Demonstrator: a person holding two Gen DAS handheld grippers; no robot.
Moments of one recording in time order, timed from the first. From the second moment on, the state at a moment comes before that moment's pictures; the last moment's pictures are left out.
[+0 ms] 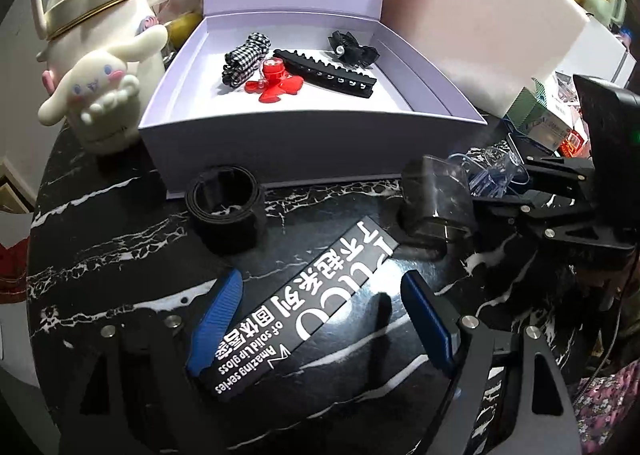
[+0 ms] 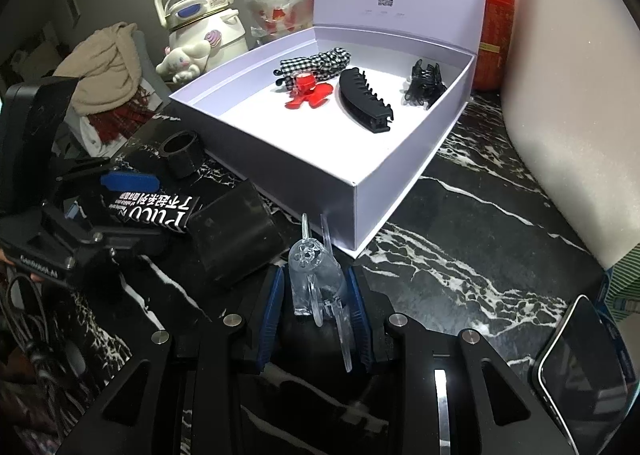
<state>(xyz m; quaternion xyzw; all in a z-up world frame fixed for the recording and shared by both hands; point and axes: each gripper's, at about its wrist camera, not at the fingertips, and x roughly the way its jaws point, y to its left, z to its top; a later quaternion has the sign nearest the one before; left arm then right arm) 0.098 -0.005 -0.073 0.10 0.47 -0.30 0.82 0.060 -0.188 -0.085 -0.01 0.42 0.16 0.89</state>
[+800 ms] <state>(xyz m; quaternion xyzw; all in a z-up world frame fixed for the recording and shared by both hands) 0.059 0.002 -0.067 0.06 0.45 -0.25 0.86 0.039 -0.194 -0.087 0.00 0.42 0.15 0.90</state>
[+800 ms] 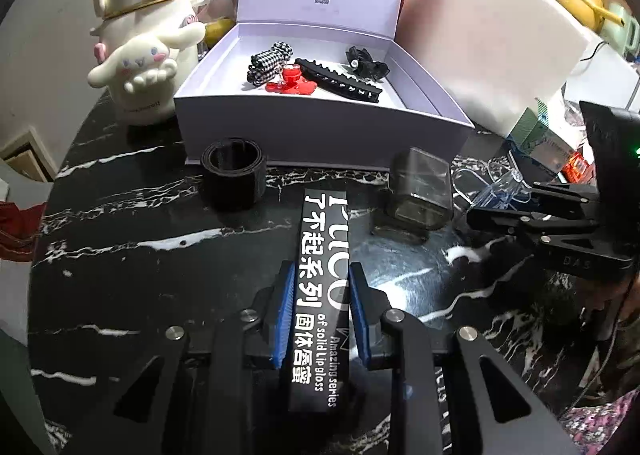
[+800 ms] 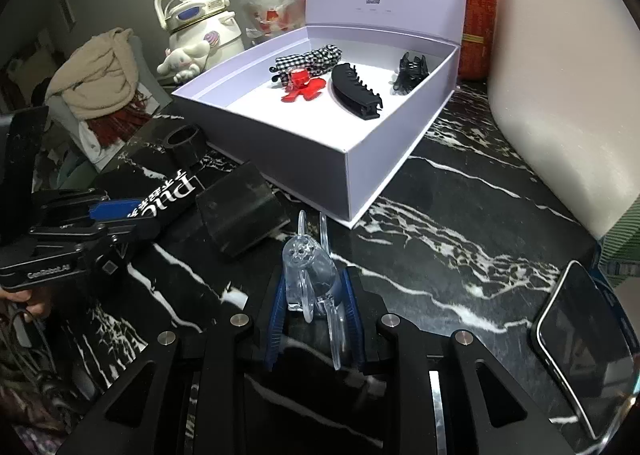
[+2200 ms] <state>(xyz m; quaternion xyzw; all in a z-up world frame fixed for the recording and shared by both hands) 0.018 -0.035 -0.061 0.10 0.44 -0.24 0.86 -0.003 -0.176 -0.083 -0.03 0.42 0.19 0.89</state>
